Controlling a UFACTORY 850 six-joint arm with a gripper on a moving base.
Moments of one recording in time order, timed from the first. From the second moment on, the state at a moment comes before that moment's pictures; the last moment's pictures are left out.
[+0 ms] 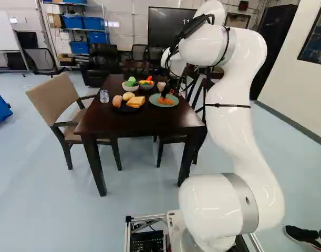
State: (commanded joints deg) arm -2.5 -37.3 -91.6 8.6 -27.4 -51.2
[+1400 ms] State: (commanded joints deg) arm -2.7 -24.9 -82.3 8.6 -27.4 -51.2
